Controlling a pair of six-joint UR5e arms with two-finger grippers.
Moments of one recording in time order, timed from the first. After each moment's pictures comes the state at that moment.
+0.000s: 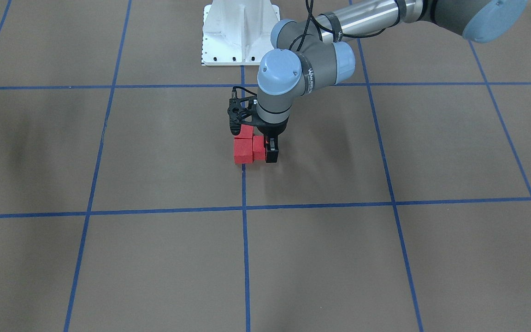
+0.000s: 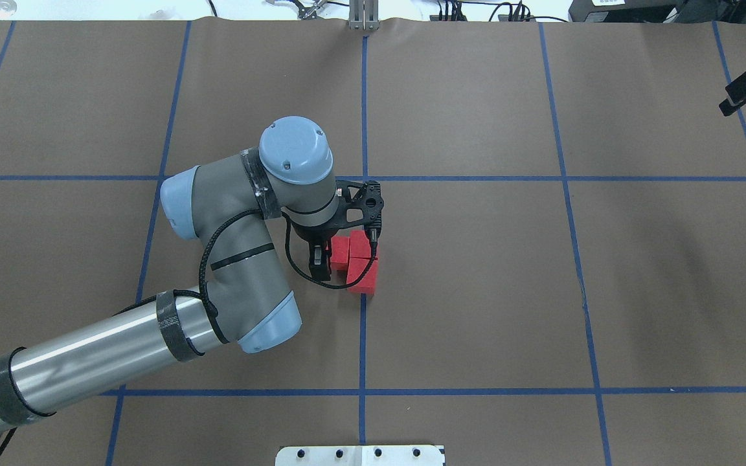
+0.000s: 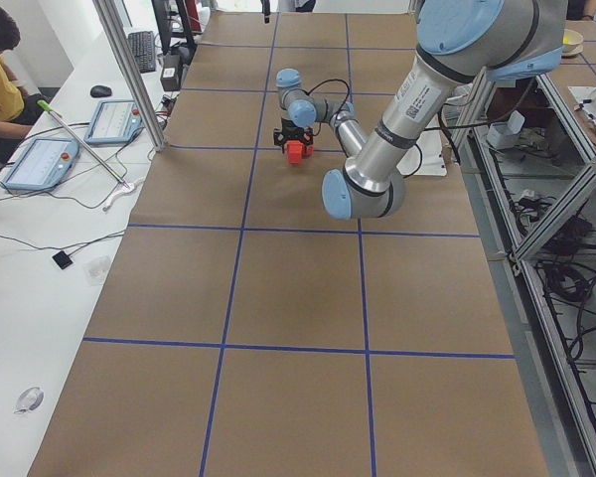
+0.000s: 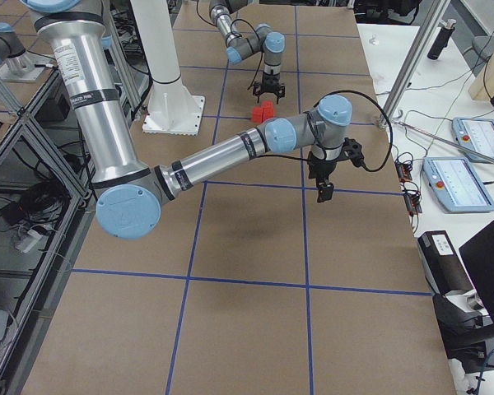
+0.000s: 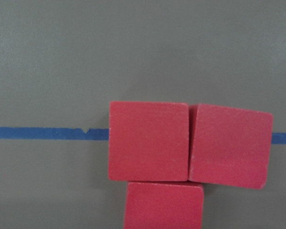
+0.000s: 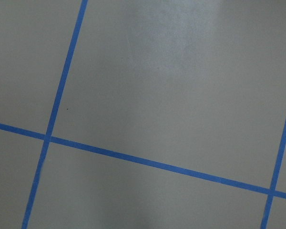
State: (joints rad) left arm -0.54 -2.38 -1.46 -1.61 -1.98 0.36; right arm 1.33 -1.29 1.74 -1.73 2.29 0.14
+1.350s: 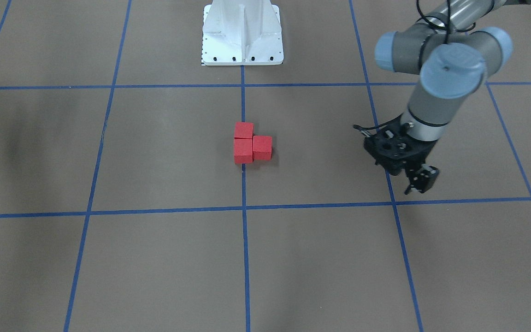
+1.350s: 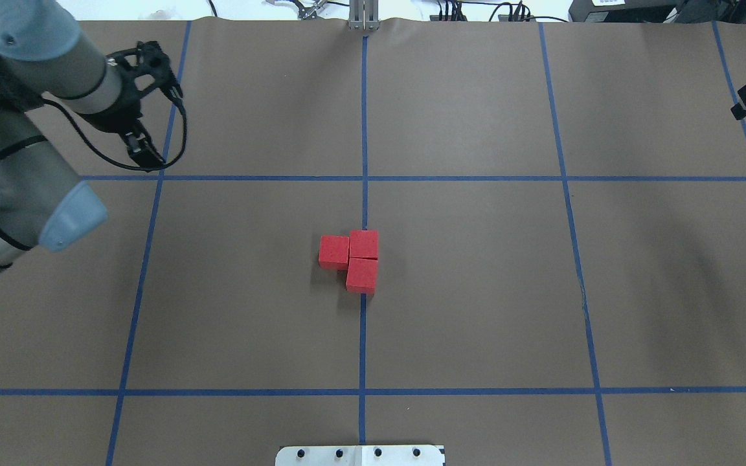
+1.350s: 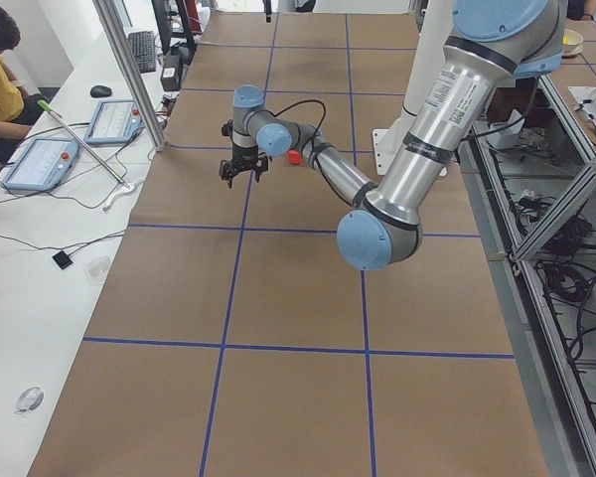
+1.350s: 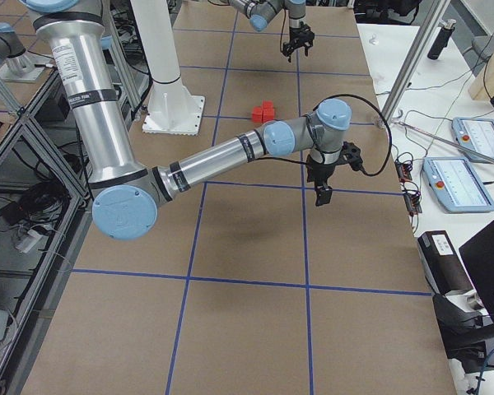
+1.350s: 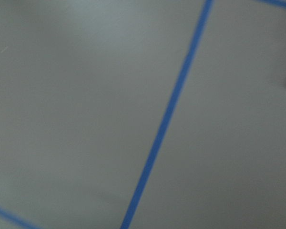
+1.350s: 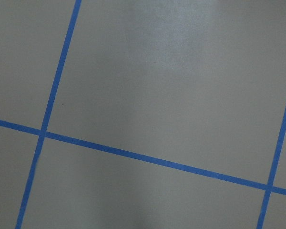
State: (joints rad) left arm -0.95 -2.00 -1.72 -1.62 -2.01 0.14; right arm 1.35 -1.32 1.74 -1.73 2.29 0.12
